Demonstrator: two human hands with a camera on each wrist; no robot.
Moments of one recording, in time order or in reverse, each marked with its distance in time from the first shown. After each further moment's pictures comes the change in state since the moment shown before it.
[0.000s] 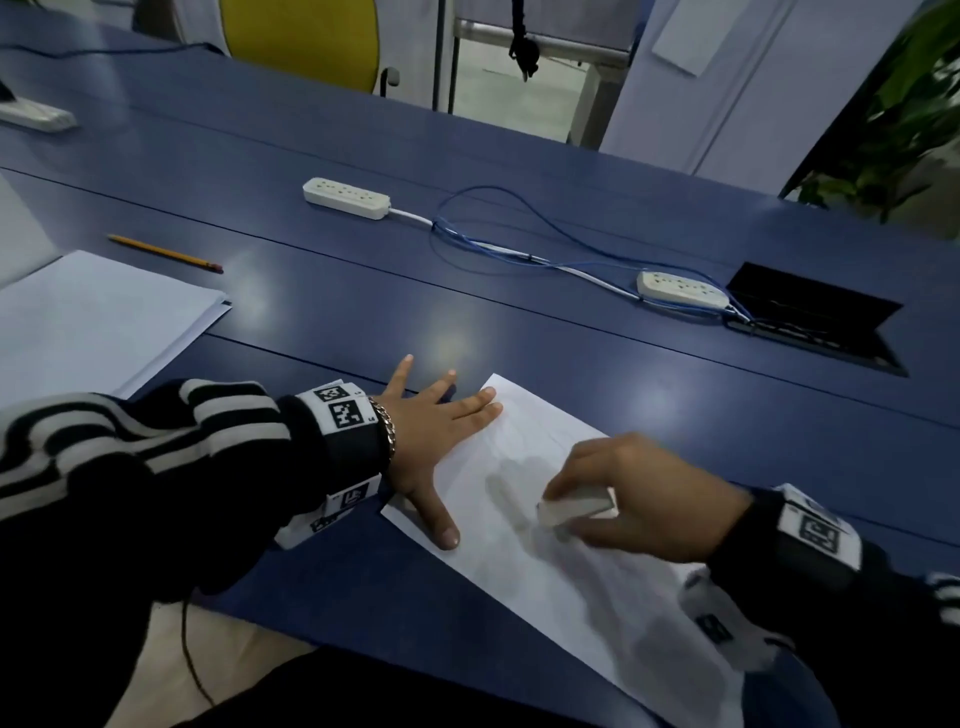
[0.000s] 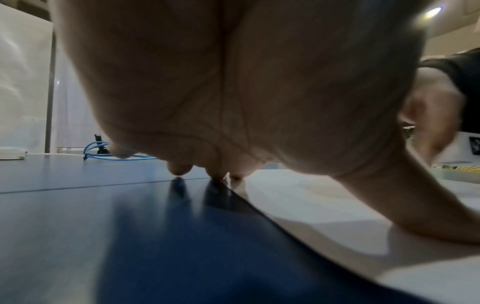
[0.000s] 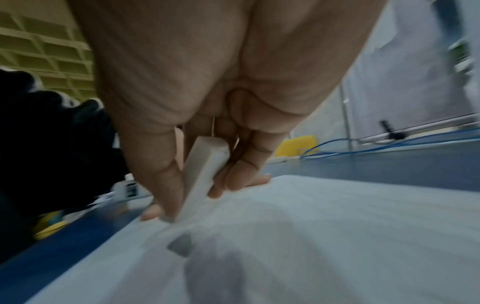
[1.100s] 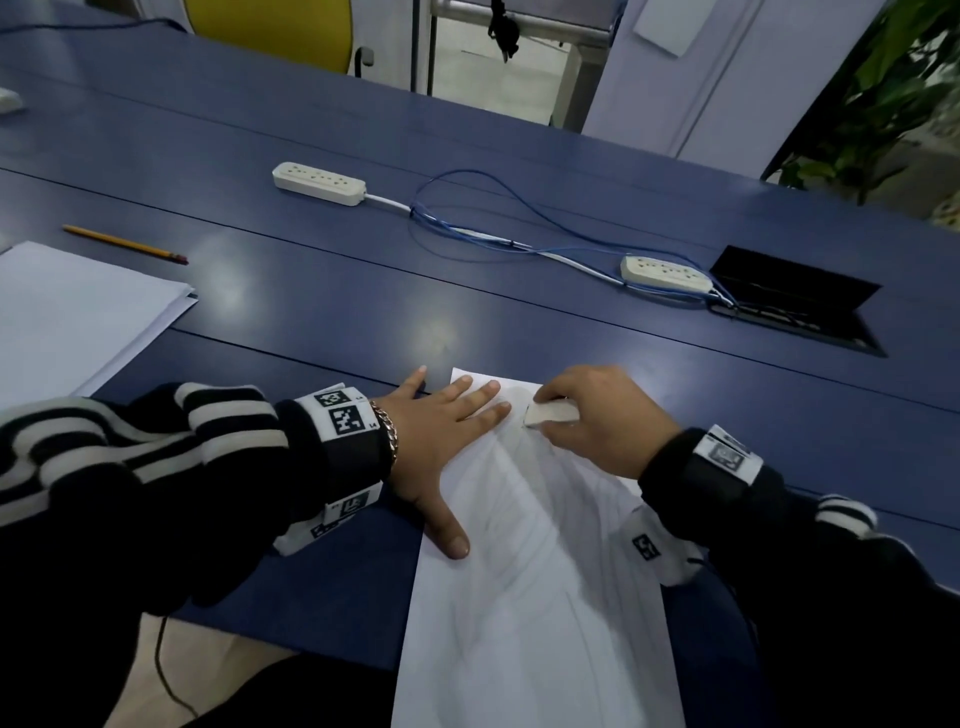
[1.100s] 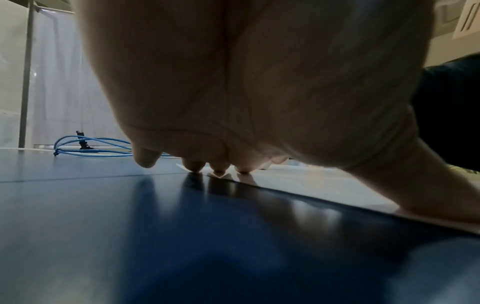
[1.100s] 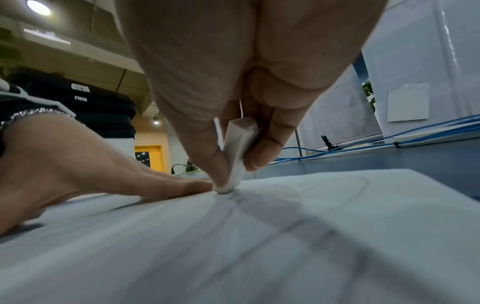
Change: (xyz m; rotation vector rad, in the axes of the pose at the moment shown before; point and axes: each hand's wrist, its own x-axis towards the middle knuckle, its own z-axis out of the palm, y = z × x) left_hand 0.015 0.016 0.002 -0.036 0.052 0.094; right_hand 0.050 0.038 0.002 -0.089 0.230 0.372
